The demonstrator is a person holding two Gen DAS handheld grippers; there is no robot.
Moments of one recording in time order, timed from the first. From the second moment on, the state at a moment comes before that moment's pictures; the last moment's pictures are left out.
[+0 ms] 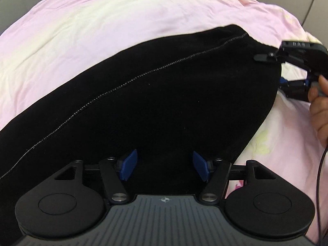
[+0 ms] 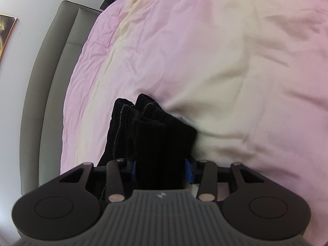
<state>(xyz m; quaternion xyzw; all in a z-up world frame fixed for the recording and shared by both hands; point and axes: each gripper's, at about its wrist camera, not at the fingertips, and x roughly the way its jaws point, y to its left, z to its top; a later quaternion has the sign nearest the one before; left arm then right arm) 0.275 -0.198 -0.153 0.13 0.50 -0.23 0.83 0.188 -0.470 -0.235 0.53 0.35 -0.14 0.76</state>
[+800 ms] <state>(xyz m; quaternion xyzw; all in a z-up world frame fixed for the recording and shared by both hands) 0.183 0.047 -0.134 -0.04 0.44 -0.17 0.88 0.192 -0.268 -0.071 0.07 0.25 0.03 0.97</state>
